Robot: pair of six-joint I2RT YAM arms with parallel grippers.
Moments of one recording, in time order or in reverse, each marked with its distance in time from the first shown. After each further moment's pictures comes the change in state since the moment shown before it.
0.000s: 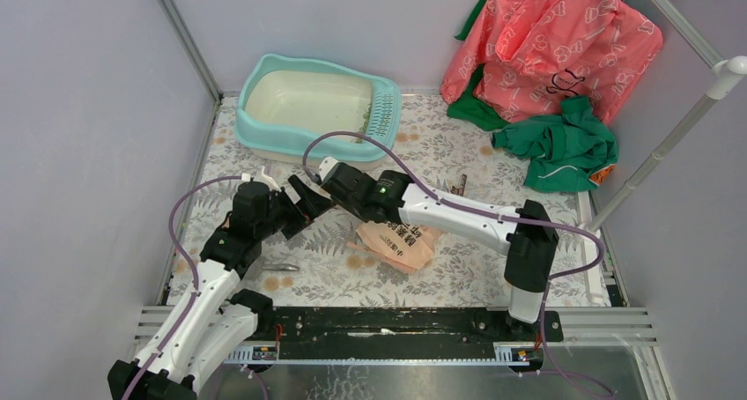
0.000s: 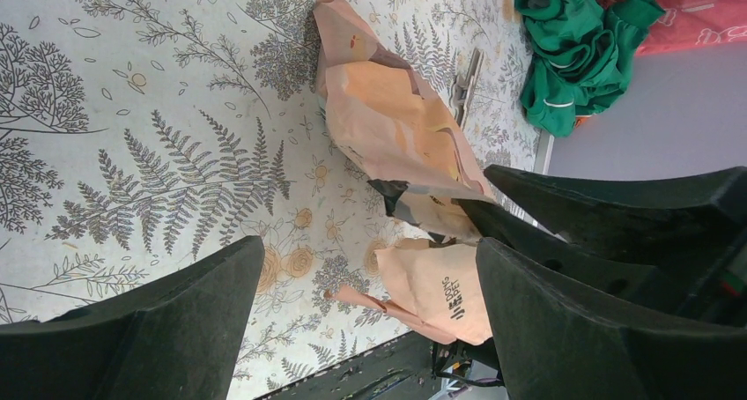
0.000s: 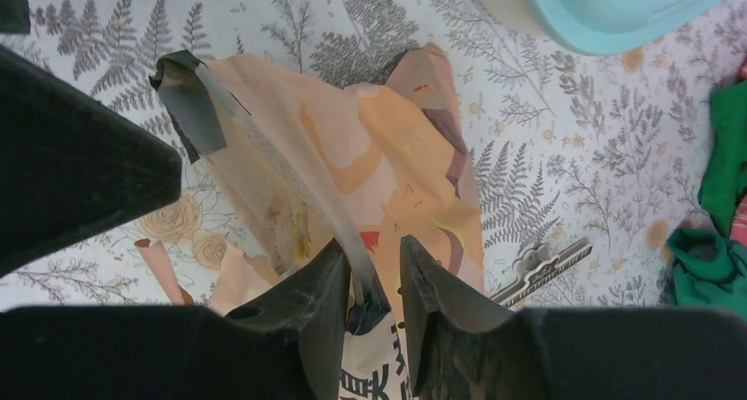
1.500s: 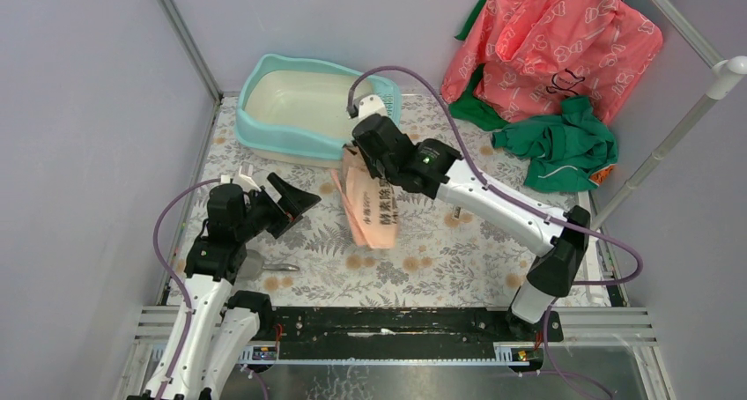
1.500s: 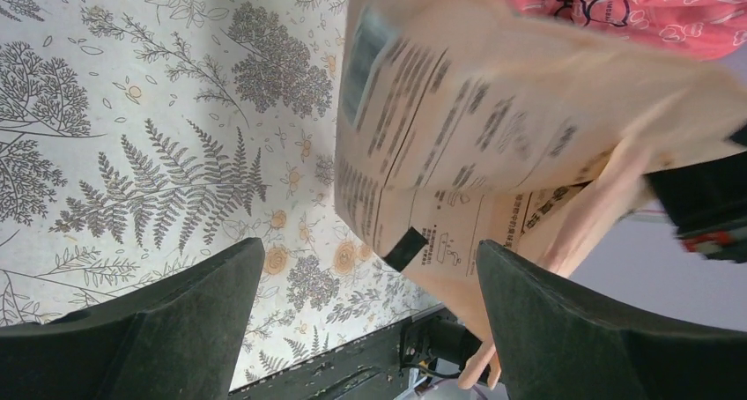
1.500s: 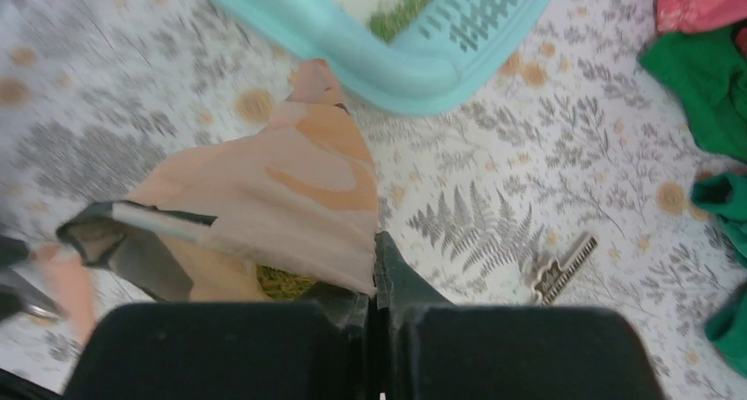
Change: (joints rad) left arm 0.202 -0.105 0.045 -0.087 0.176 0.025; right arm -0.134 -0.129 0.079 0.057 0.053 0.232
